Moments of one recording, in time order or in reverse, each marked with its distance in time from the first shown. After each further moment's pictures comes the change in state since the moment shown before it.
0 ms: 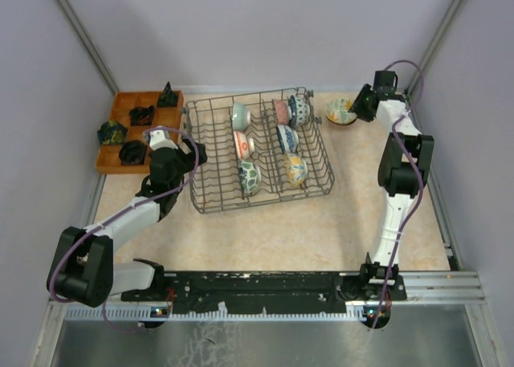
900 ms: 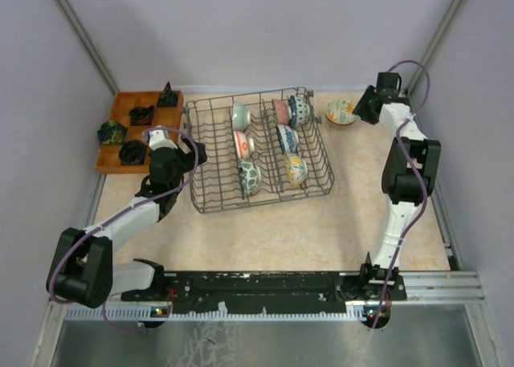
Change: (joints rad) left arm 0.000 -0.007 0.000 0.000 0.000 -0.001; right arm -0.001 -0.111 -0.109 0.017 0.045 -0.013
